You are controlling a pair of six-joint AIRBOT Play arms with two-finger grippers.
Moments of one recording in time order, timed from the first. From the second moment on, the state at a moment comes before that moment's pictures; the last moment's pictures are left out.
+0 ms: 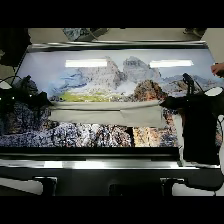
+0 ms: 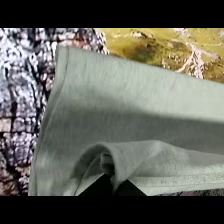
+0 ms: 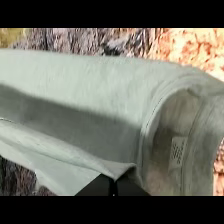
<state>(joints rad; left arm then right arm) 0.31 -1.67 1.48 1.06 -1.34 -1.39 -0.32 -1.50 1.21 -0.80 1.16 0.95</state>
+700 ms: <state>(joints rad) 0.30 -1.85 1.67 1.05 -1.42 -1.42 -0.30 -1.60 1.32 -0.96 1.20 0.89</state>
